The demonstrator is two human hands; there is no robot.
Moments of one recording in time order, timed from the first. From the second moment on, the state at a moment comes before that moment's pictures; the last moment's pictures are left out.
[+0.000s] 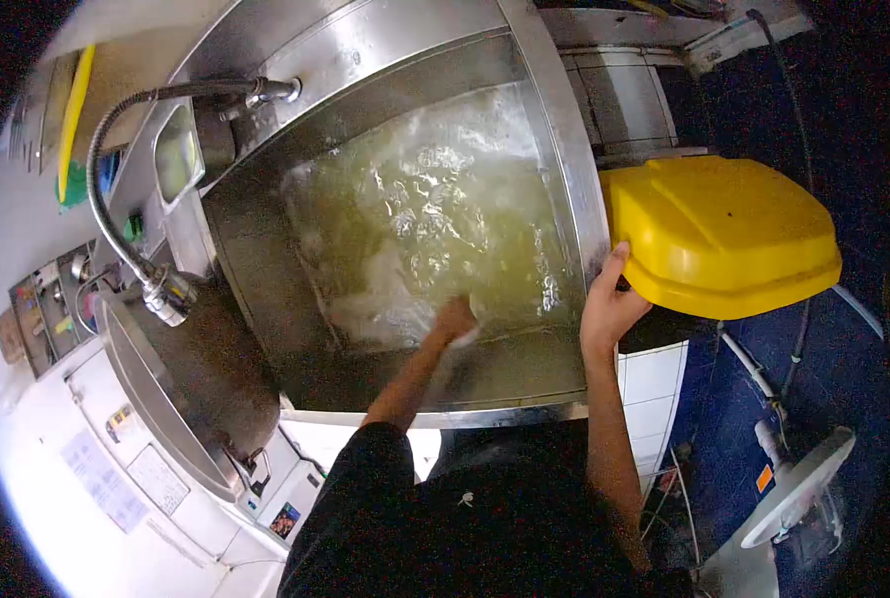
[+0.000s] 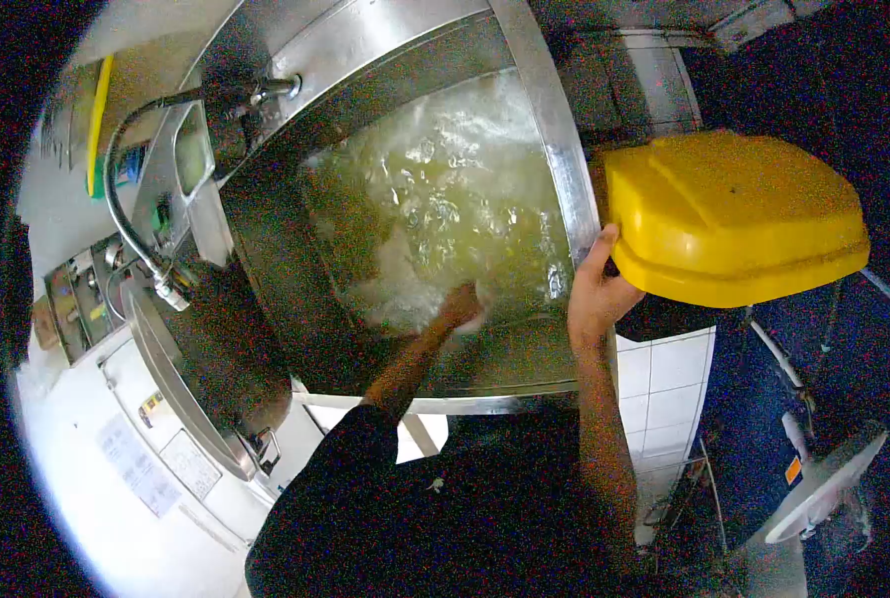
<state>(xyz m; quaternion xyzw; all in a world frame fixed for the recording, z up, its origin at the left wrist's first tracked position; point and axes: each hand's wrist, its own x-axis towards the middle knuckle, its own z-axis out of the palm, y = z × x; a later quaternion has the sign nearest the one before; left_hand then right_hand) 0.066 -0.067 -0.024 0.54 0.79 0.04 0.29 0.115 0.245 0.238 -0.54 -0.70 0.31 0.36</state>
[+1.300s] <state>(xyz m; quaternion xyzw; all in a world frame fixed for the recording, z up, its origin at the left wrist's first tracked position) -0.095 -0.197 -0.021 0.05 0.93 -0.07 0.35 0.124 0.245 0.223 -0.60 -0.65 0.36 0.30</state>
